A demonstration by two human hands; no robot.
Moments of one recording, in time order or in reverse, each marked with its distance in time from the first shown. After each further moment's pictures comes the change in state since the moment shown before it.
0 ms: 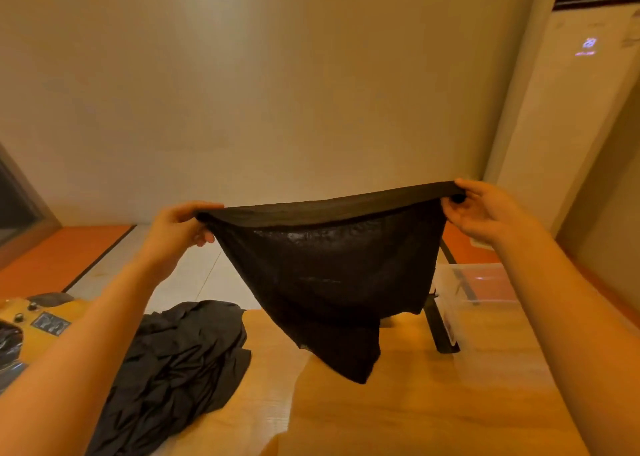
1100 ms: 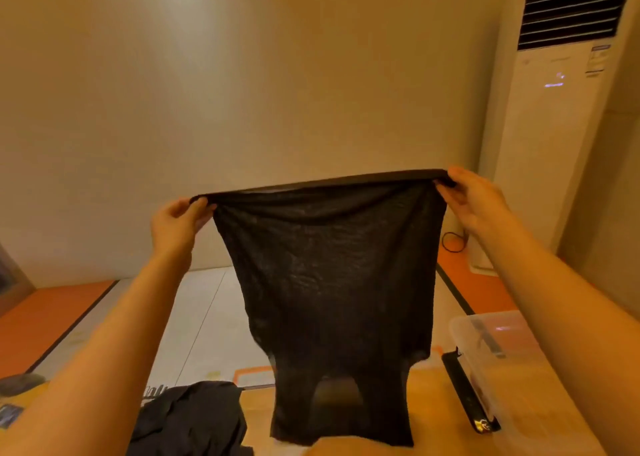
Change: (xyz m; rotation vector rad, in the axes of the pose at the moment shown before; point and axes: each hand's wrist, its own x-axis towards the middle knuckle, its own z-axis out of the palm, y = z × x) left_hand 0.165 0.027 0.012 -0.358 0.272 0.045; right_hand 0.093 -0.048 0.073 0.007 0.027 -0.423
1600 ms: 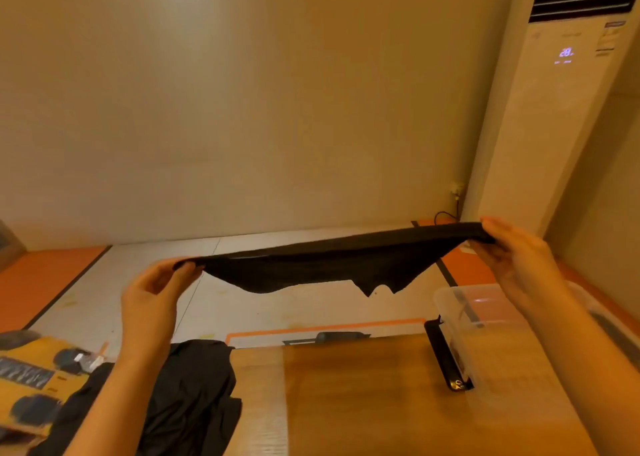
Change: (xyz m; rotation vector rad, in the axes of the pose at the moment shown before) left_hand -0.146 -0.051 -0.046 0.077 0.001 0.037; right_hand -0.102 0.016 -0.093 -0.214 0.006 -0.010
